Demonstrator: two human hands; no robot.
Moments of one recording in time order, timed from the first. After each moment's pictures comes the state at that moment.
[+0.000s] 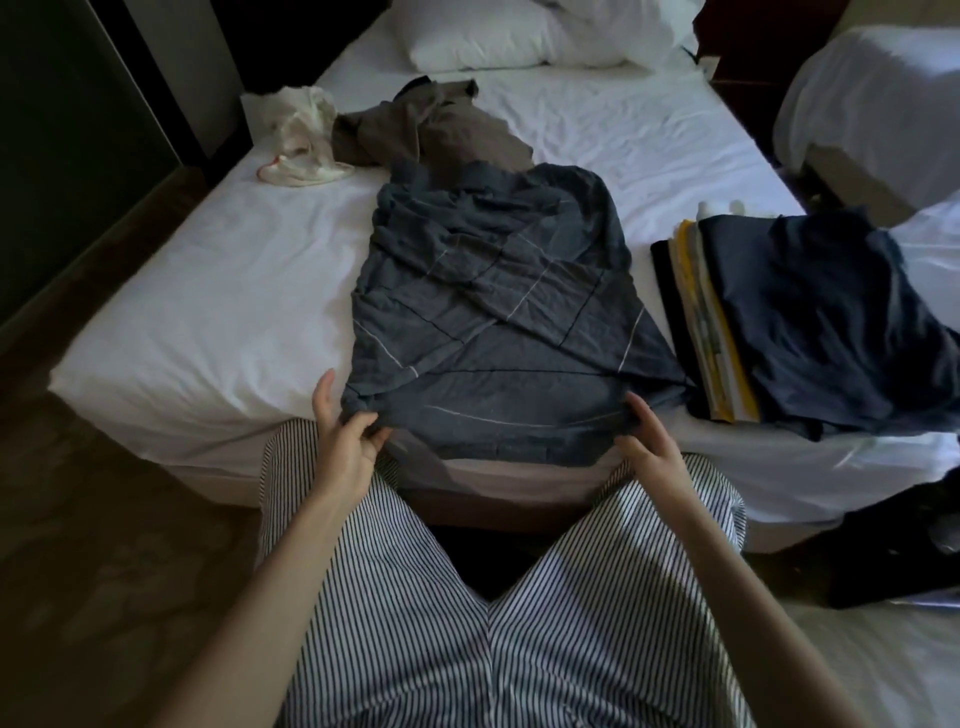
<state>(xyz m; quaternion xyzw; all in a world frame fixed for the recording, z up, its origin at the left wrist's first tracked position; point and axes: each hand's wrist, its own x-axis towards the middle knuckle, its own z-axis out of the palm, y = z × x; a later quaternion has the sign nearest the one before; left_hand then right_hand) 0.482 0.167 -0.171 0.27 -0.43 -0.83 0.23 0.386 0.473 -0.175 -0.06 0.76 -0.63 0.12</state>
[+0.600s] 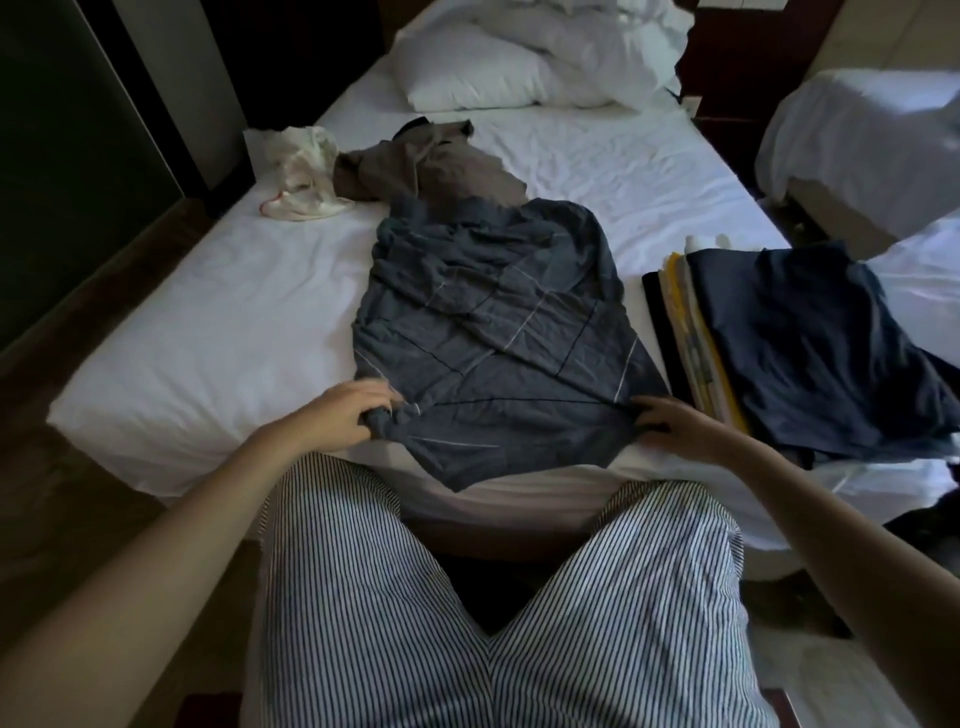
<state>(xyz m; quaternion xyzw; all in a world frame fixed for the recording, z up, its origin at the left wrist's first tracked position) 0.433 0.083 -0.137 -0.04 -0.98 -0.18 -0.09 0.292 0.500 -0.132 -0.29 0.94 -0.07 0.20</state>
